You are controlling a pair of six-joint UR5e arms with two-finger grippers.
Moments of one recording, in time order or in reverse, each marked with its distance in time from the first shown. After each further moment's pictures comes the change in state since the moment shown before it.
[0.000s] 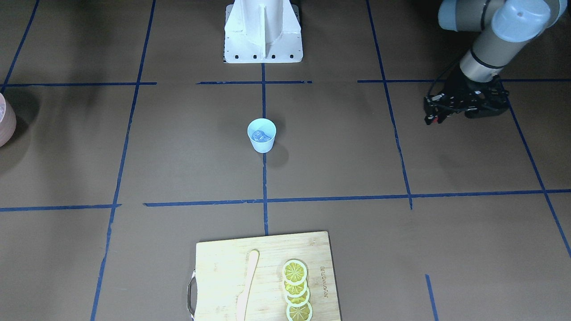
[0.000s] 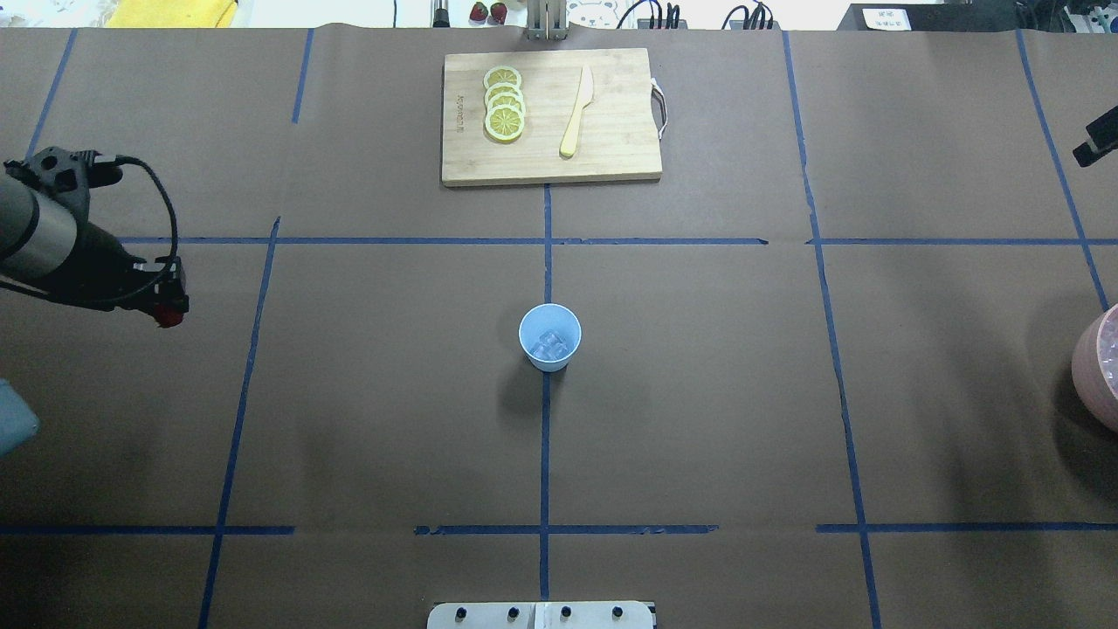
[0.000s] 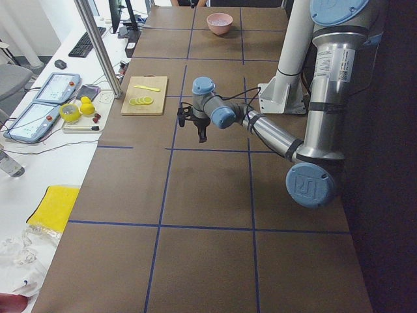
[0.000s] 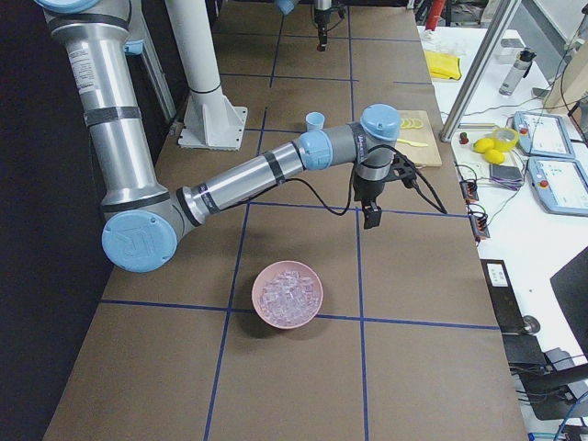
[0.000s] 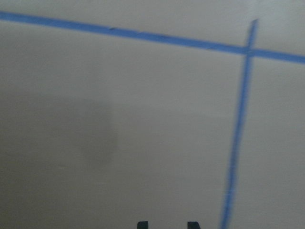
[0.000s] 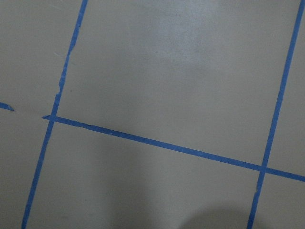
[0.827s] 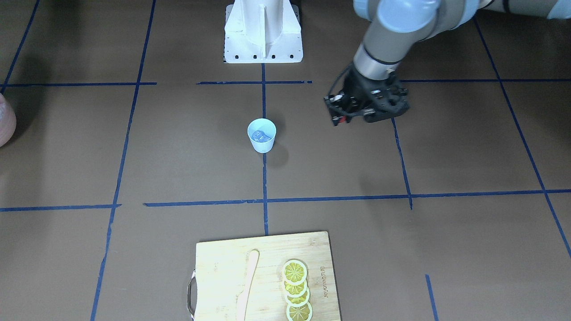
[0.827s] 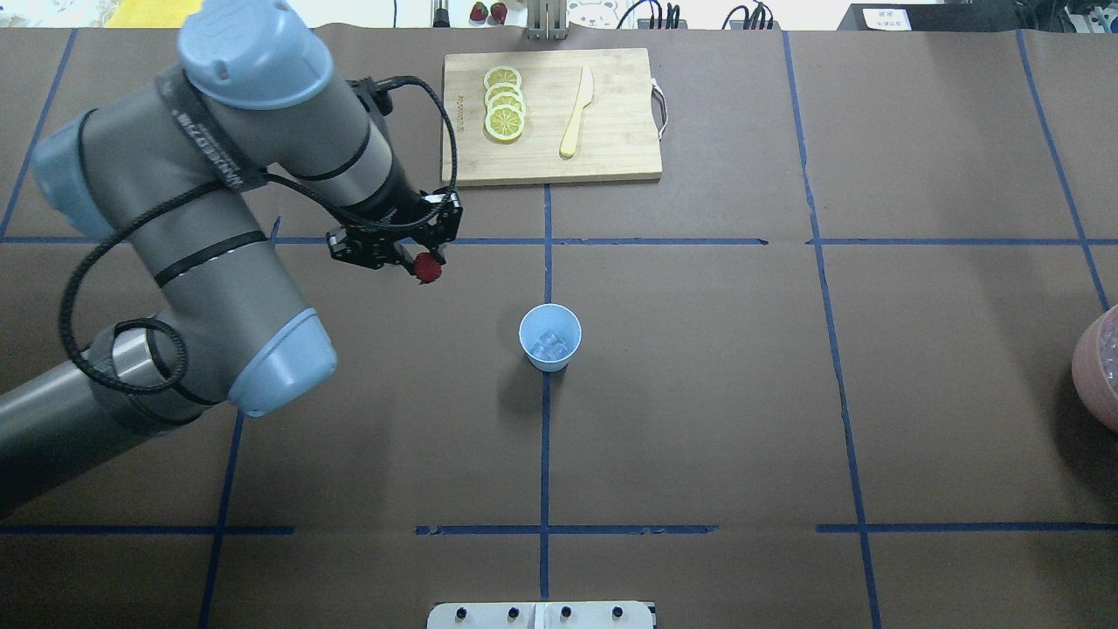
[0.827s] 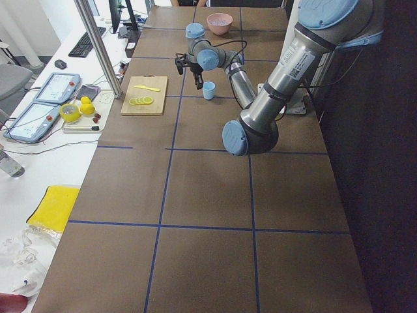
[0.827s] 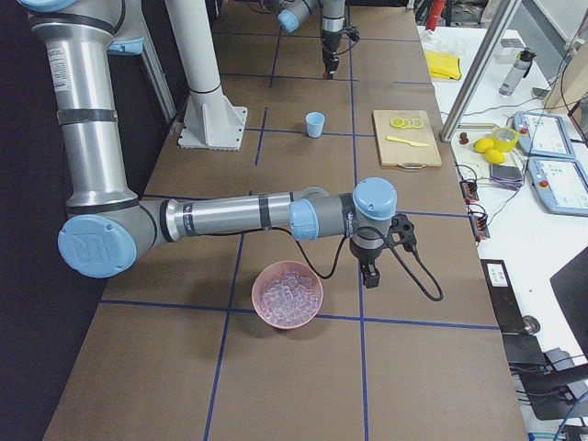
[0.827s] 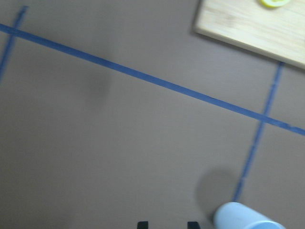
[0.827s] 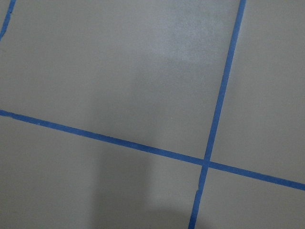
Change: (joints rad) left arm 0.168 -0.572 0.234 0.195 0.025 -0.330; right arm 0.132 -0.100 -0.237 0.294 0.085 -0.110
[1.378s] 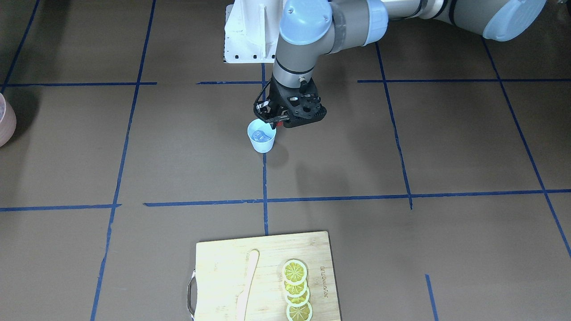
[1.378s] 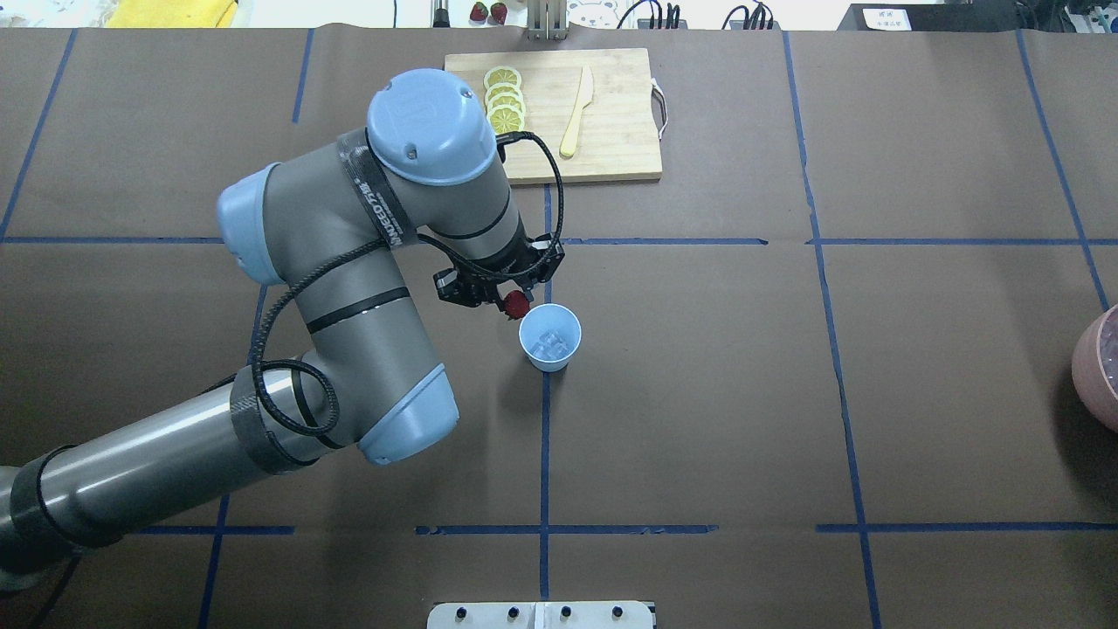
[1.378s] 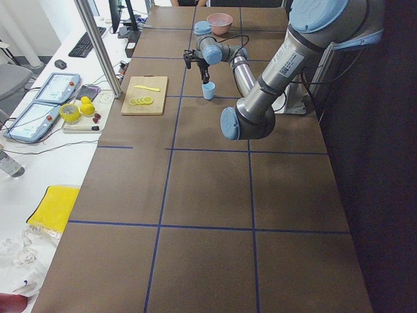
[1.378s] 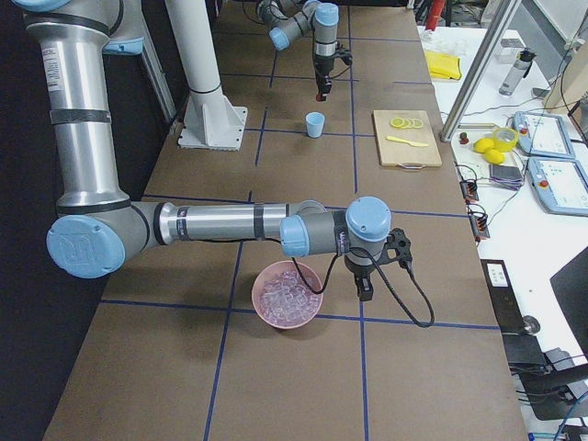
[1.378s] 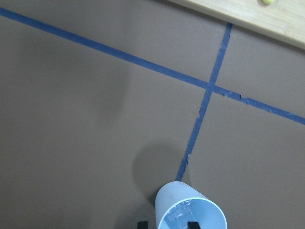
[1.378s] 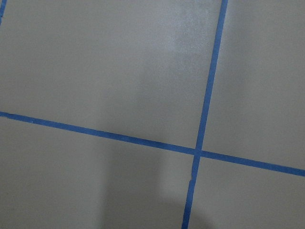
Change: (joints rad) left arm 0.125 -0.114 0.144 -0.044 0.107 -0.061; right arm 0.034 -0.024 -0.025 0.019 0.041 0.005
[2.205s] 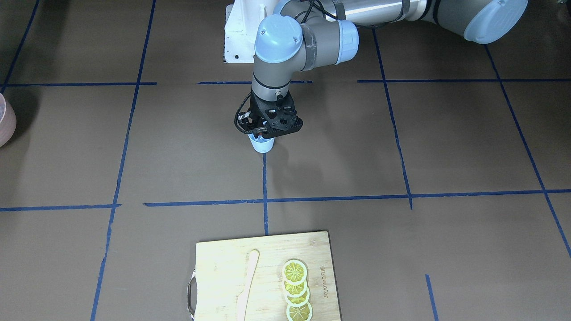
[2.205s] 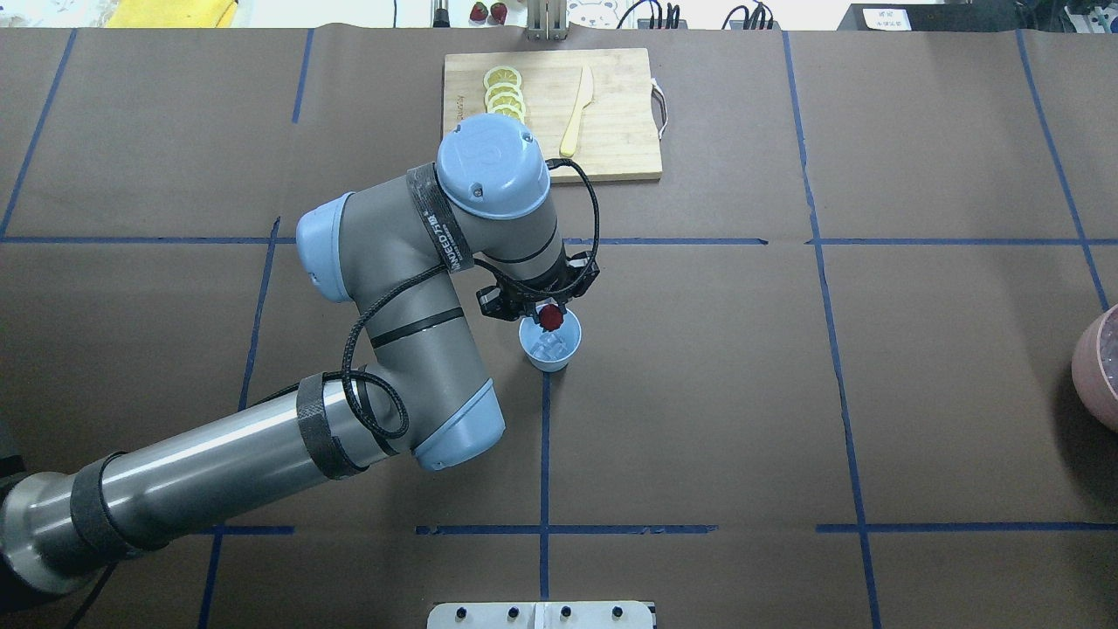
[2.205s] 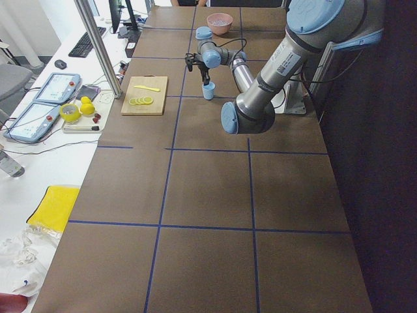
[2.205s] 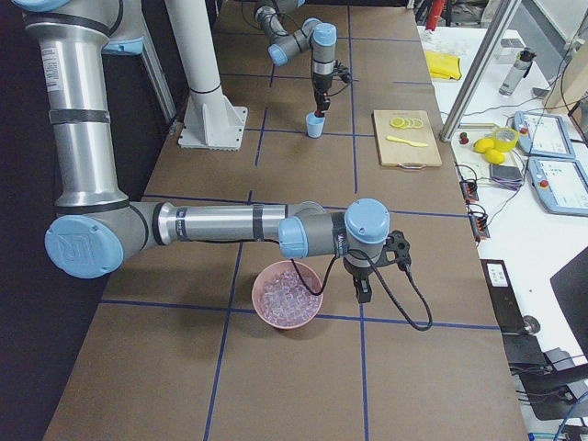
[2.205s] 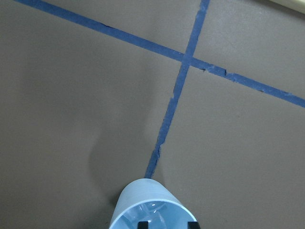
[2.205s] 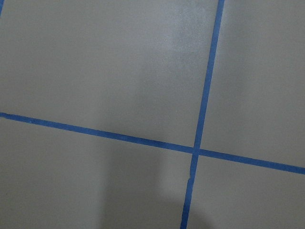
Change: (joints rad) left arm 0.036 -0.047 0.127 -0.099 0.021 -0.045; right arm 0.003 -0.001 0.000 -0.001 -0.001 0.003
